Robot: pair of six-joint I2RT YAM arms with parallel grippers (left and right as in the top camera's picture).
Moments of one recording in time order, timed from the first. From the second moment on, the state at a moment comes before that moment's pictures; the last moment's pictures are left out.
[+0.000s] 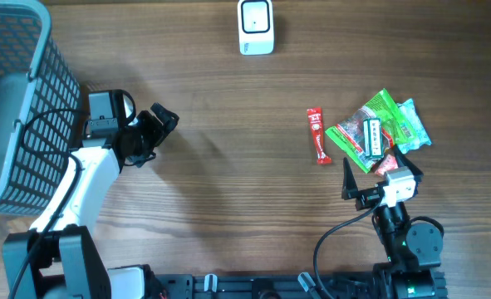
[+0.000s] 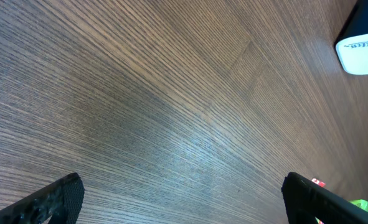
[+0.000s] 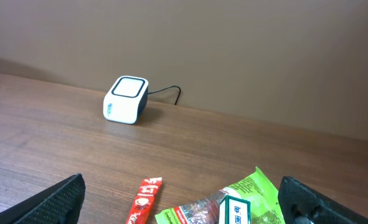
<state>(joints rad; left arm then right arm) 0.08 1.50 0.85 -0.43 0.34 -0.72 0.08 0.02 0.01 0.00 -0.11 -0.12</state>
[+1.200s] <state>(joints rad) 0.08 0.29 0.63 -0.84 0.23 -0.72 0.08 0.02 0.01 0.00 -0.11 -0.12</state>
